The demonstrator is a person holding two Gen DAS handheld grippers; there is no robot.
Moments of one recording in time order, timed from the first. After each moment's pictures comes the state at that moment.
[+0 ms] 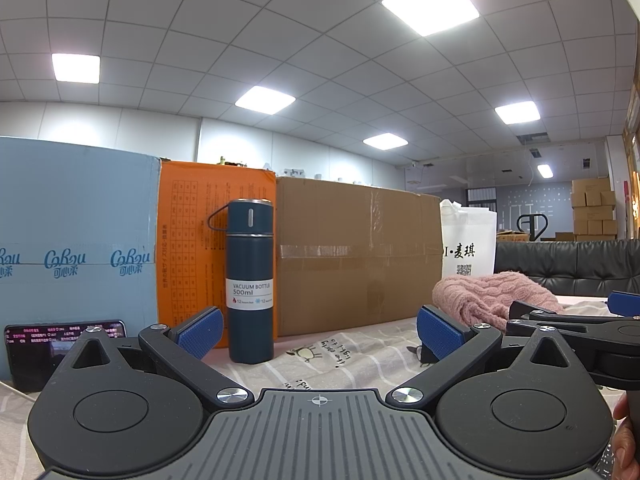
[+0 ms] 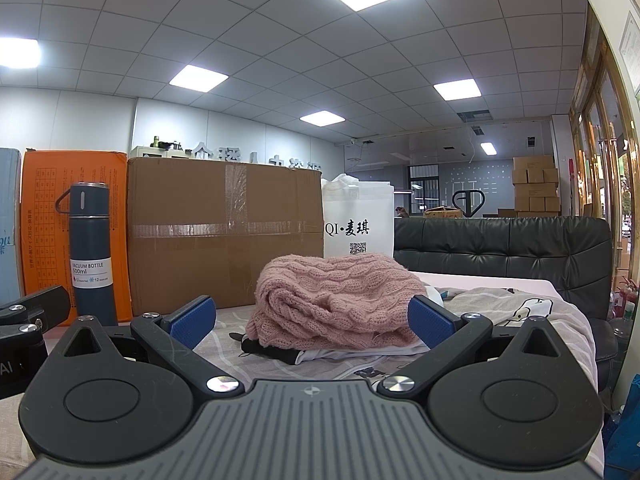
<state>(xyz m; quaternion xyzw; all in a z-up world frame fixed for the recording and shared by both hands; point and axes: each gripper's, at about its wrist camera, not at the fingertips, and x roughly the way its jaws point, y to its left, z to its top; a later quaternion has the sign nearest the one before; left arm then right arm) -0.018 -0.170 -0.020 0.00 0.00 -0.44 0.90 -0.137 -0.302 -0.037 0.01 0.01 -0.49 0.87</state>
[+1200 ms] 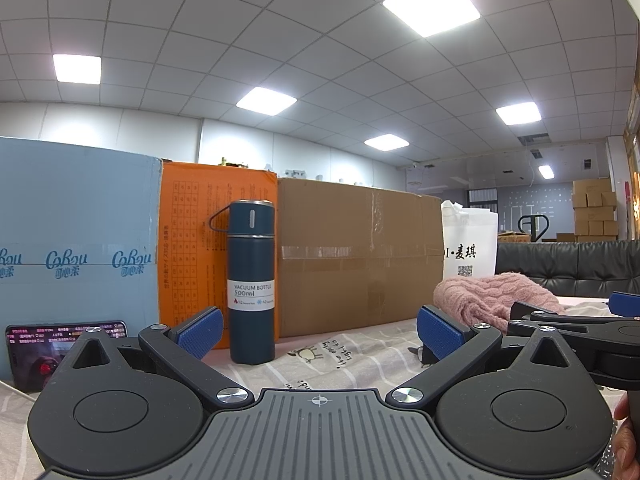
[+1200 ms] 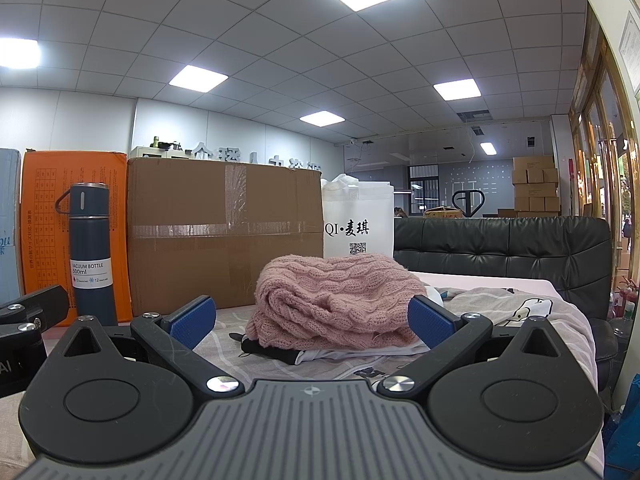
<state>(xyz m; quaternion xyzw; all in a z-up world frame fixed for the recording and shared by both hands) -0.020 -0.169 -0.018 0.00 0.00 -0.44 0.90 -0.137 -0.302 -0.038 0.01 0.01 -0.49 0.87</state>
